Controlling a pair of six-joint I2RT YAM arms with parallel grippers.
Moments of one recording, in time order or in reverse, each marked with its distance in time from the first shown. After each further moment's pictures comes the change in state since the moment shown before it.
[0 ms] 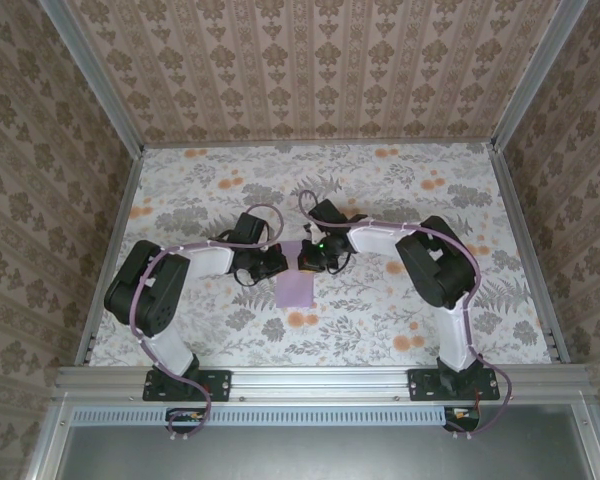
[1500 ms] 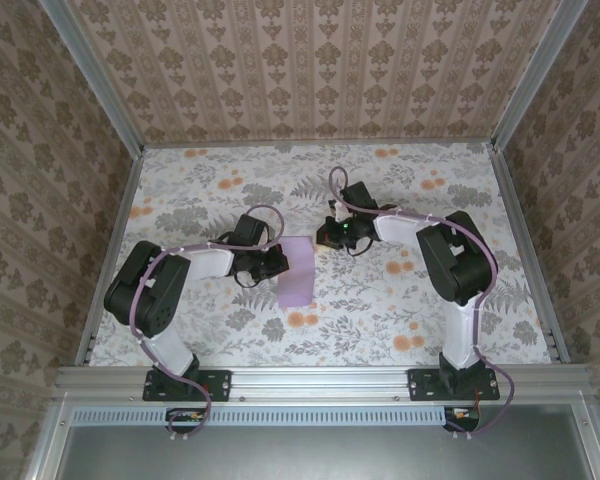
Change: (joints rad) left arm -0.004 -0.003 -0.023 0.043 0.003 0.000; right arm -0.145 -0.053 -0.040 0.166 -0.066 -0.032
